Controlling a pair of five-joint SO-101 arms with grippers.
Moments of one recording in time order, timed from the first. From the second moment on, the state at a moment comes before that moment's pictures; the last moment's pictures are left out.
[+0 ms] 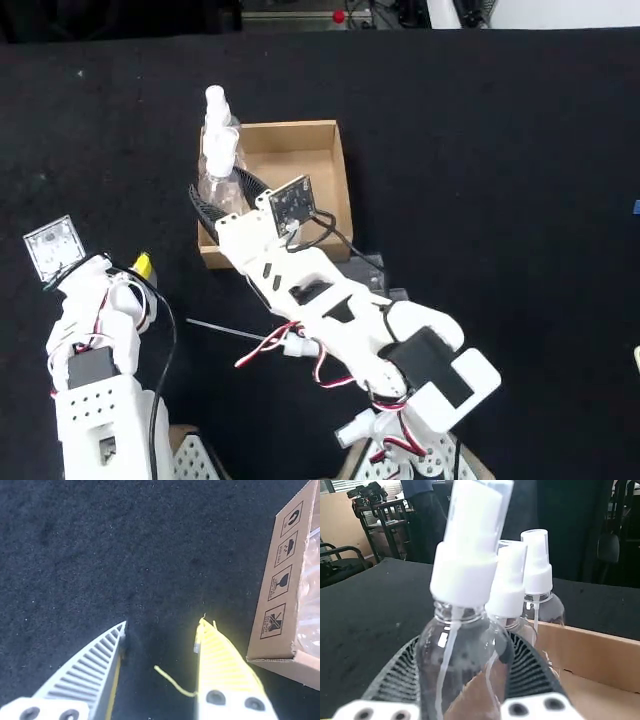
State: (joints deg) left arm -22.9 -76.6 87.9 36.9 8.3; right arm -37.3 5.8 58.6 -50.6 -8.5
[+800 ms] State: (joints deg) left arm -22.7 -76.6 87.9 36.9 8.3; right arm -37.4 22.3 53.9 -61.6 -1.8
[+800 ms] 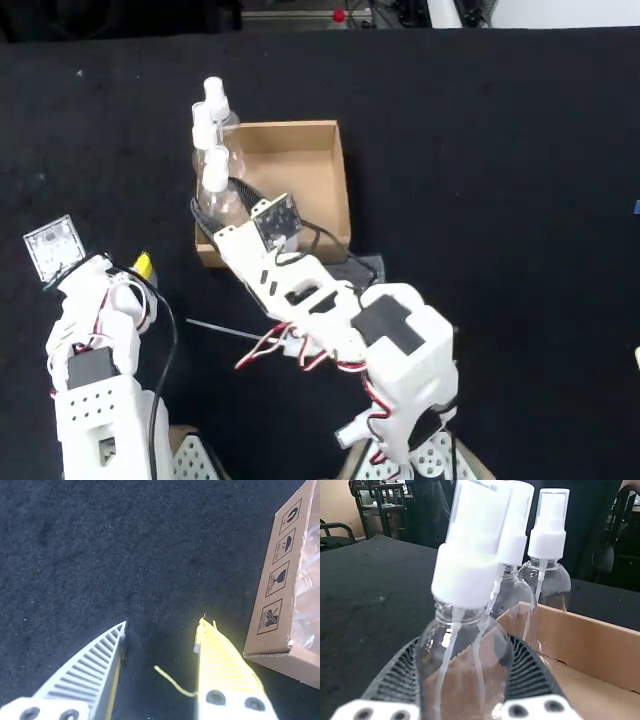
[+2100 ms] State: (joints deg) left arm -22.7 -76.6 87.9 40.7 8.3; right arm -38.9 18.8 57.5 -58.3 -1.8
